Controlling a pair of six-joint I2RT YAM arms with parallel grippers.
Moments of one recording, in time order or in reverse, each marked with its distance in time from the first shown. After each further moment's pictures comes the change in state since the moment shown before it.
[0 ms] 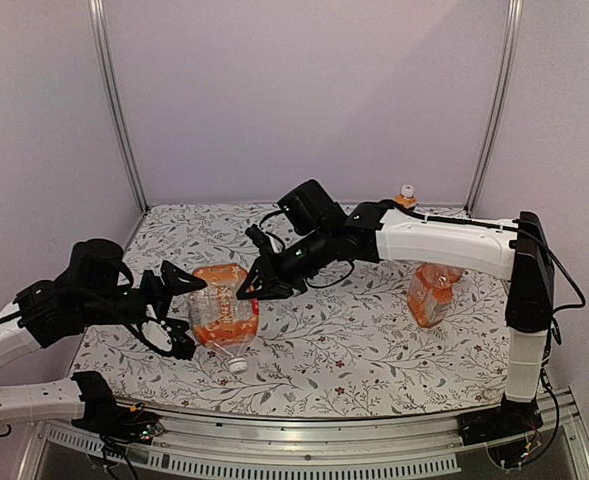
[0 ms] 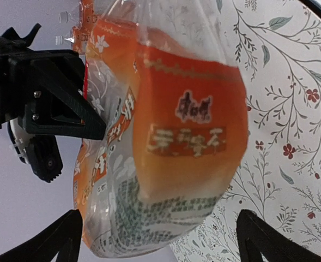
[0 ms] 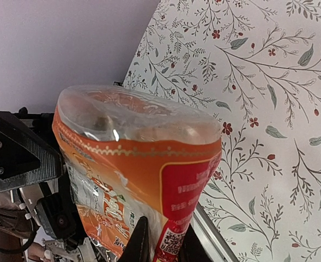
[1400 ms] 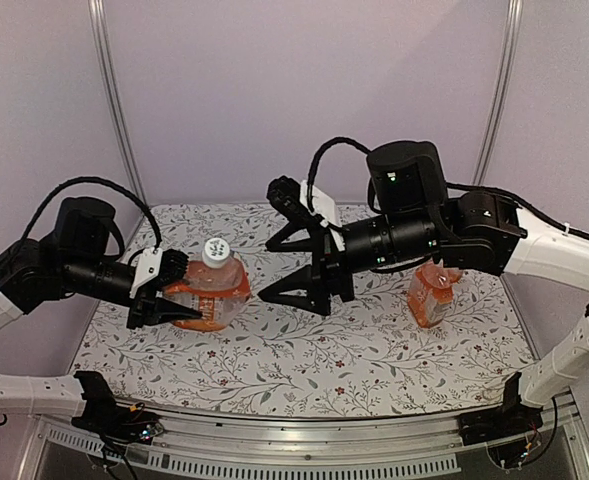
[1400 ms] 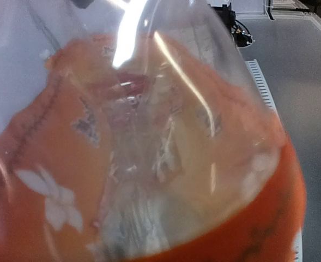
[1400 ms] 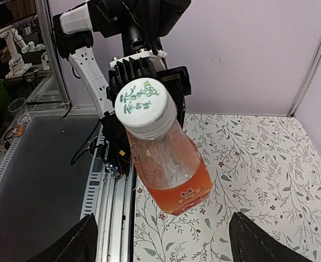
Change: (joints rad) left arm -0.035 0.138 0.314 -0.177 0.323 -1.019; right arm 0.169 -0.526 -0.216 0.068 0.272 -0.870
